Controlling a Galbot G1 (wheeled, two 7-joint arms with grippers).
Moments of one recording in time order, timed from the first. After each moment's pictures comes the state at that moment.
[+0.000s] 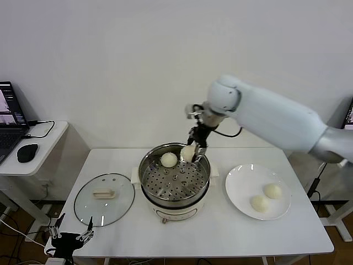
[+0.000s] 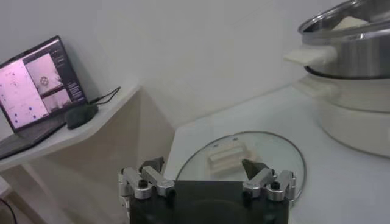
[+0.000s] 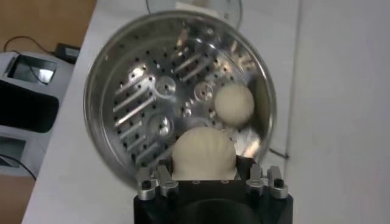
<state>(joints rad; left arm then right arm) 1.75 -1.50 -0.86 -2.14 0.16 0.15 0.15 0.46 1.18 -1.01 1.24 0.21 -0.53 -1.28</state>
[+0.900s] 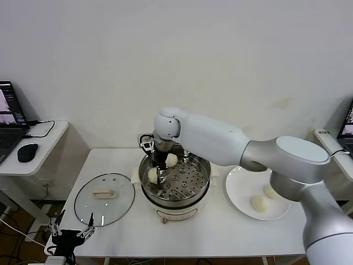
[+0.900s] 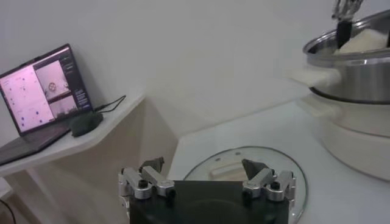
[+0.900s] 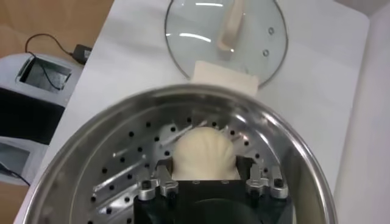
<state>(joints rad) 1.74 -1.52 -0.86 -2.15 0.15 0.15 0.14 0.32 1.47 -1.02 1.01 0.13 -0.52 -1.21</state>
